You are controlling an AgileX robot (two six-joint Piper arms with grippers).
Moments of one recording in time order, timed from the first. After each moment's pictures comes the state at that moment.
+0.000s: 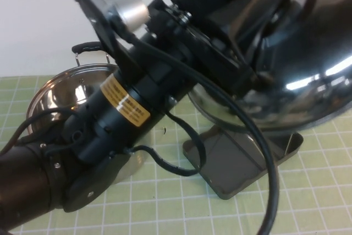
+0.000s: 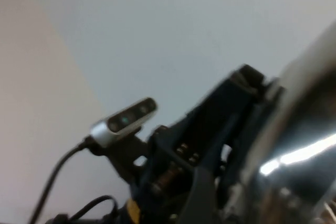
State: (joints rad) right arm -0.07 0.64 -0.65 1.71 0.97 -1.02; left arm -0.76 1.38 -0.89 0.26 -1.07 -0.48
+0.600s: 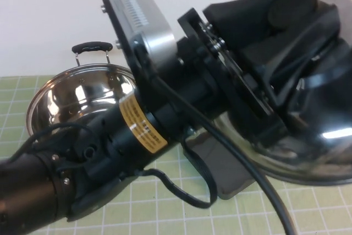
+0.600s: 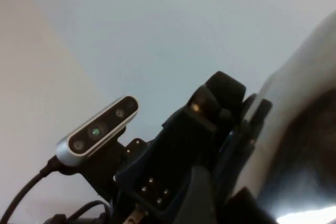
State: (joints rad) right arm -0.07 0.70 -0.65 1.70 1.00 -1.00; left arm -0.81 1.38 -0.89 0.42 -1.10 -0.55
